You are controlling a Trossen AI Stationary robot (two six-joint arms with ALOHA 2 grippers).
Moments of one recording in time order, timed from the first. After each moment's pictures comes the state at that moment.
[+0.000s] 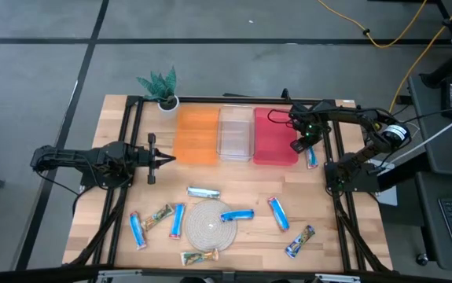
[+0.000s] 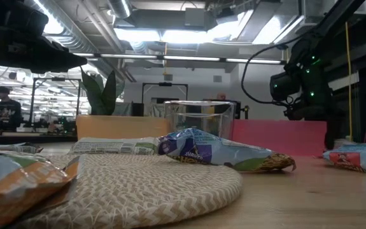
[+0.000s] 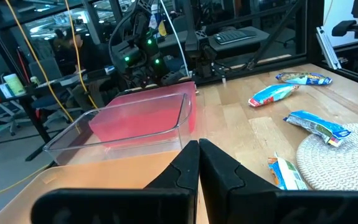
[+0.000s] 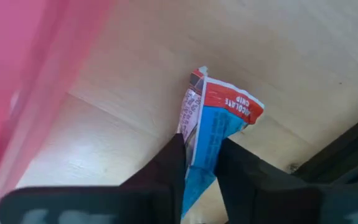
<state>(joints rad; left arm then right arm) 0.00 0.09 0.01 0.03 -0.11 0.22 -0.82 1.52 0.74 -0.94 0.02 0.15</state>
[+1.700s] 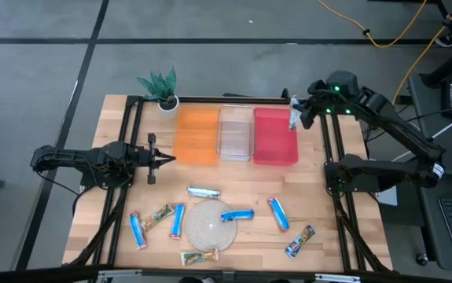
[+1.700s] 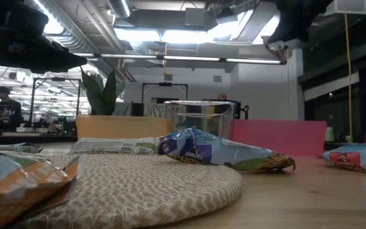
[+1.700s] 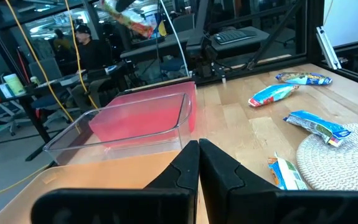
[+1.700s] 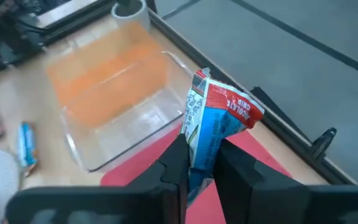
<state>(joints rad) 0.00 0.09 0.01 0.03 -0.11 0.22 -0.70 0.98 1.14 -0.81 -0.13 0.04</state>
